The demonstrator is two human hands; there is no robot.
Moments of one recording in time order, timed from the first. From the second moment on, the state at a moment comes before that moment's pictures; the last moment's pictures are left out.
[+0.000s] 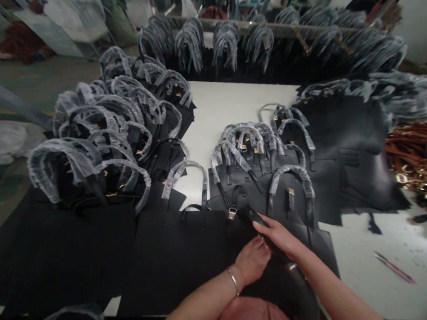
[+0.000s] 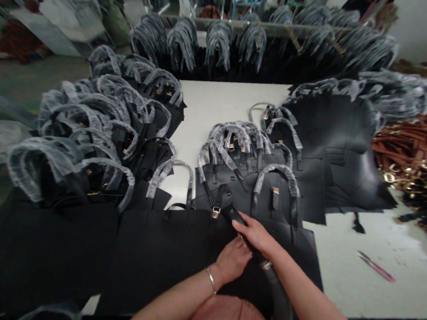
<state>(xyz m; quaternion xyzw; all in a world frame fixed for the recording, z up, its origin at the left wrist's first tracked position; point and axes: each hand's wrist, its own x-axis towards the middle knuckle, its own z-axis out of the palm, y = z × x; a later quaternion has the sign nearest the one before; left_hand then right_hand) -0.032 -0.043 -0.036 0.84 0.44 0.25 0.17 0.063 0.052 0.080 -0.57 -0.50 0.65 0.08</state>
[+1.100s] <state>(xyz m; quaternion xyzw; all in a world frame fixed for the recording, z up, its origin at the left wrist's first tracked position) -0.035 -0.044 -0.033 0.85 0.45 0.23 0.15 0.084 0.063 0.101 -0.58 -0.57 0.58 -0.07</state>
